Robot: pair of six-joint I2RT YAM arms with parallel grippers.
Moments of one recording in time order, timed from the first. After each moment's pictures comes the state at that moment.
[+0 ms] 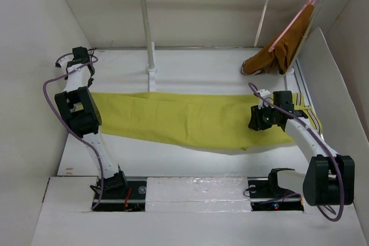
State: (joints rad) left arm 0.31 2.05 1.70 -0.72 -0.56 -0.64; right arm 0.01 1.19 0.70 -0.51 -0.41 -0.20
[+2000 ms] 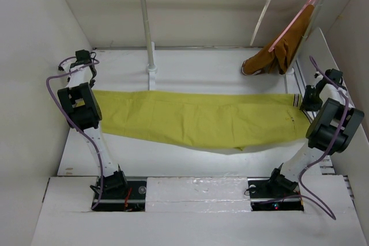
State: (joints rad) left arm 0.32 2.18 1.76 -0.69 -0.58 -0.69; right arm -0.55 1.79 1.27 -0.58 -0.09 -0.14
